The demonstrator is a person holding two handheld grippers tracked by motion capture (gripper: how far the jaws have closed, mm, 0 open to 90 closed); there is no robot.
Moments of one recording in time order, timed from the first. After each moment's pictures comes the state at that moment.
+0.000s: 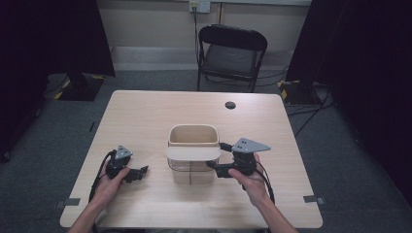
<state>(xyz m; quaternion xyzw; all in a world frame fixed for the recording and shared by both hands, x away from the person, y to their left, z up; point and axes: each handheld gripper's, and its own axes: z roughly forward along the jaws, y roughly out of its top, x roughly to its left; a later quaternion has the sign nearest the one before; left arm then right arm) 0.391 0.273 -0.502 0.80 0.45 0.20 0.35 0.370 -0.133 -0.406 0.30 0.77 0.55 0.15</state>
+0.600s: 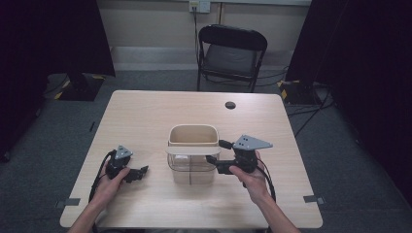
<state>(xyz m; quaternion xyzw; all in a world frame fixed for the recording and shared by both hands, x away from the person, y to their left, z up) 0.391 0.273 -0.502 0.80 0.45 0.20 0.35 0.372 -0.134 -0.395 0.29 0.76 0.56 0.15</state>
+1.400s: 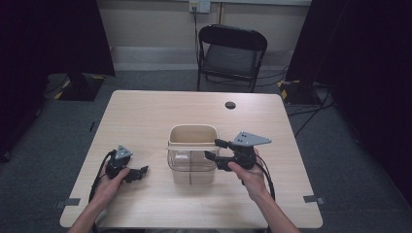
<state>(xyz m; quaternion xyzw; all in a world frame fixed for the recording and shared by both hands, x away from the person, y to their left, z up) 0.391 0.273 -0.502 0.80 0.45 0.20 0.35 0.378 -0.131 -0.389 0.29 0.76 0.56 0.13</state>
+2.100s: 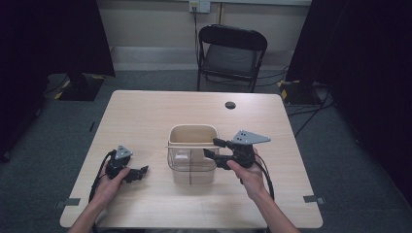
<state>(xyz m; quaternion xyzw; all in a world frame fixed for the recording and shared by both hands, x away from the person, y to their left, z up) 0.391 0.273 -0.502 0.80 0.45 0.20 0.35 0.381 -0.129 -0.388 0.29 0.76 0.57 0.12</state>
